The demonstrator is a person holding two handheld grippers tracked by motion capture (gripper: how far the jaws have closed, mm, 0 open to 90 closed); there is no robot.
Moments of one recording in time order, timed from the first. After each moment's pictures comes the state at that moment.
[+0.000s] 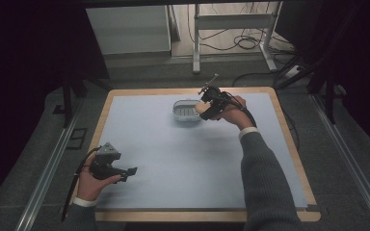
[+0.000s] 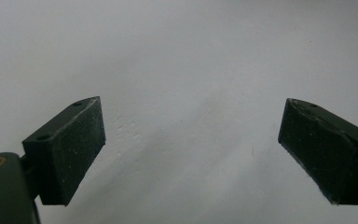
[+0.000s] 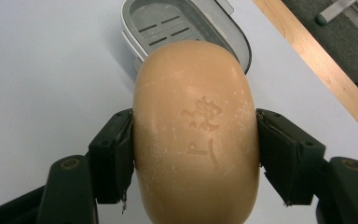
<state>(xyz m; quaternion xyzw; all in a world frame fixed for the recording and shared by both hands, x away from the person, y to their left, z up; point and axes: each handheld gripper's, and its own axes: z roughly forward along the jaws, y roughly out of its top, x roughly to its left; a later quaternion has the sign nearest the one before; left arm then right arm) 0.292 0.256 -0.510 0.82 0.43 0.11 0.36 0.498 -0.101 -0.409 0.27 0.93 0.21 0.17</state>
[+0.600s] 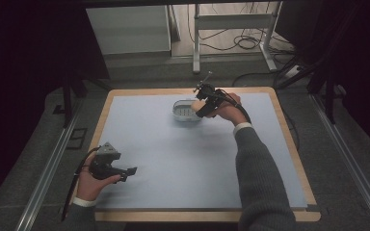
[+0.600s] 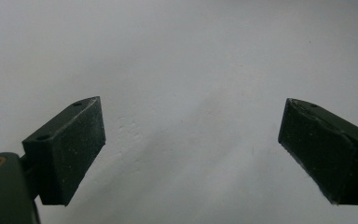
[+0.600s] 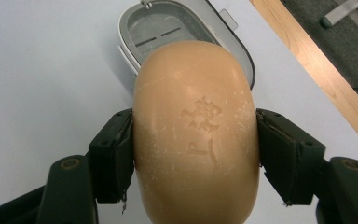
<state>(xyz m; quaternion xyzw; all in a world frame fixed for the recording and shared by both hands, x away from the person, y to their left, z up) 0.292 0.257 -0.510 0.82 0.44 0.11 0.37 0.513 -0.086 -0.413 0.26 0.93 0.20 0.16</state>
